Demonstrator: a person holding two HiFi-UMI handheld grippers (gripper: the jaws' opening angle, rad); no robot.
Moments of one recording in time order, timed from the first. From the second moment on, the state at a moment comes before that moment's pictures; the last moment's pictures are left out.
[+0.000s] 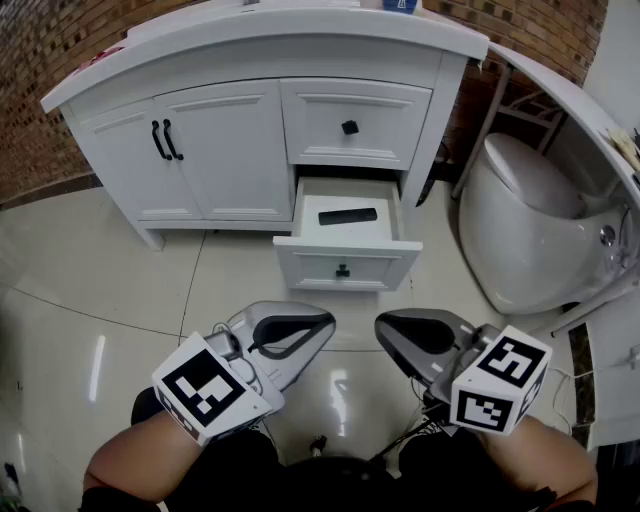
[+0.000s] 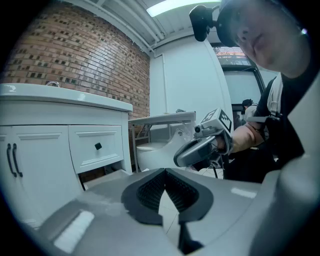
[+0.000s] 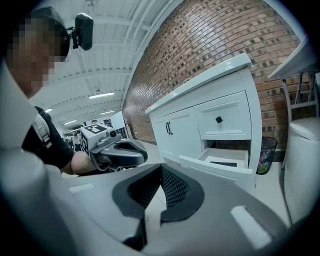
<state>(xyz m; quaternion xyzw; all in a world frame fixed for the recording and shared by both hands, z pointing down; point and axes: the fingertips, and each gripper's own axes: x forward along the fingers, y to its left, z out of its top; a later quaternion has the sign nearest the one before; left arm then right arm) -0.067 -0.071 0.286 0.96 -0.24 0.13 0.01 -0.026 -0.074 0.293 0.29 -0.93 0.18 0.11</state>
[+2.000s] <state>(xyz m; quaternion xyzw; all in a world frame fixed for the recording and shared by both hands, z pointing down) -0.047 -0.286 0.331 0.87 -0.25 0.39 -0.17 0.001 -0.099 0.284 0.28 -0.93 0.22 0.08</state>
